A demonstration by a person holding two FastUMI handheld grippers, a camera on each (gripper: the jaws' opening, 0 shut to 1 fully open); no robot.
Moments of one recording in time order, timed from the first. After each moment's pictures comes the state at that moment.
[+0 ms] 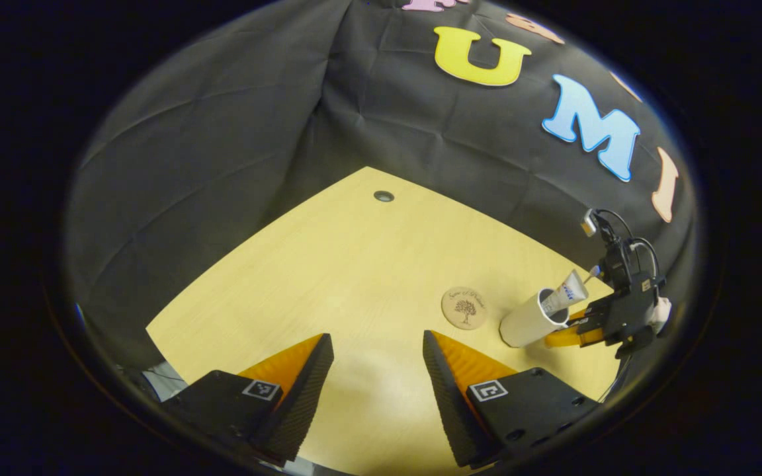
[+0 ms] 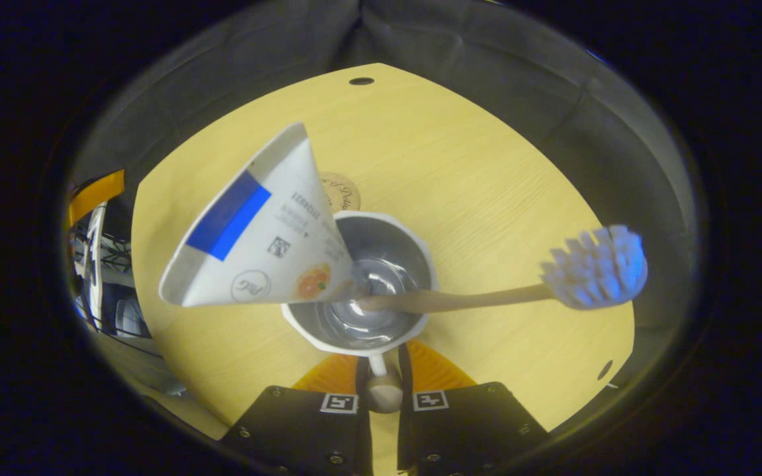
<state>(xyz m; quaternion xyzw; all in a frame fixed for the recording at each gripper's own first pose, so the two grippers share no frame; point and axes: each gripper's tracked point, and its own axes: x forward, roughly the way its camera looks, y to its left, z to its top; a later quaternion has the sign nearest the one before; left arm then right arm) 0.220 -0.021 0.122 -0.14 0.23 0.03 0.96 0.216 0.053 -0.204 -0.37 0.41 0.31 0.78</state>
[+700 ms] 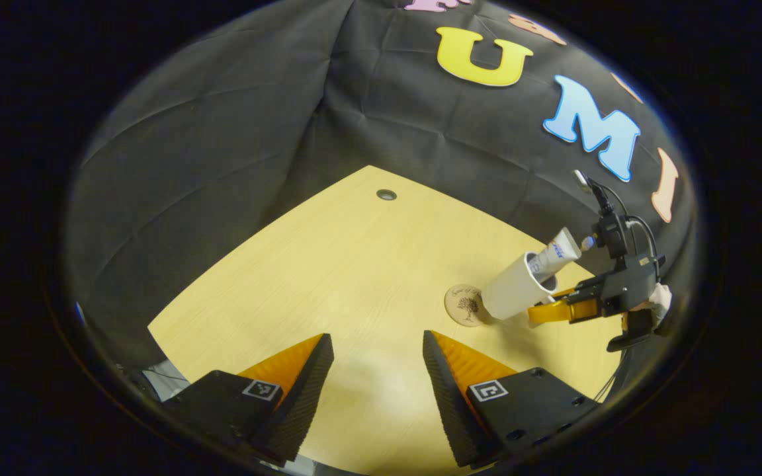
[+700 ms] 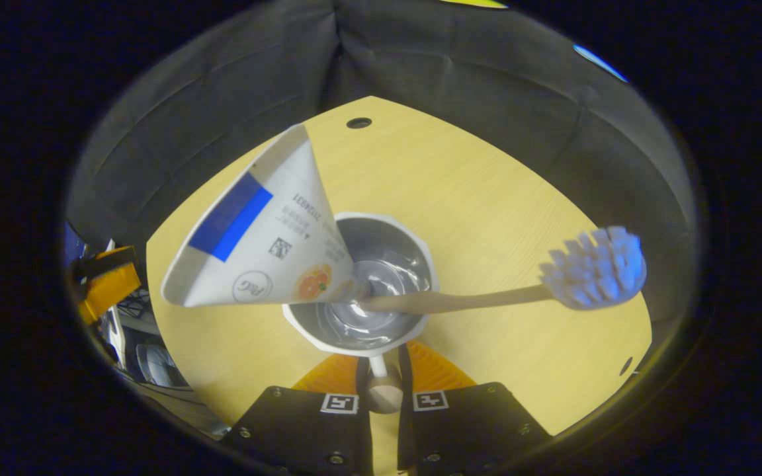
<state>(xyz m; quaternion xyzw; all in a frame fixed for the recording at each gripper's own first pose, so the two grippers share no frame) 0.210 -0.011 0.119 -0.14 0.24 0.03 0.96 0.221 0.141 -0.182 -0.29 0.38 0.32 0.82</state>
